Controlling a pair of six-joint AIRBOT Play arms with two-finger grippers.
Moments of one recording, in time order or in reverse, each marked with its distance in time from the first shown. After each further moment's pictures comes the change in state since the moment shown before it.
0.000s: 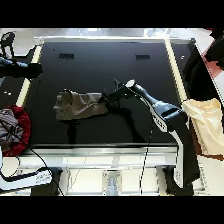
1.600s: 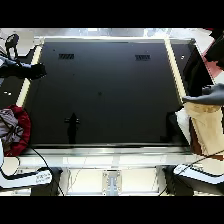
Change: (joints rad) left arm -0.011 -0.028 0.000 -0.053 -0.011 0.000; right arm -1.270 0.888 0.087 -0.816 0.708 -0.117
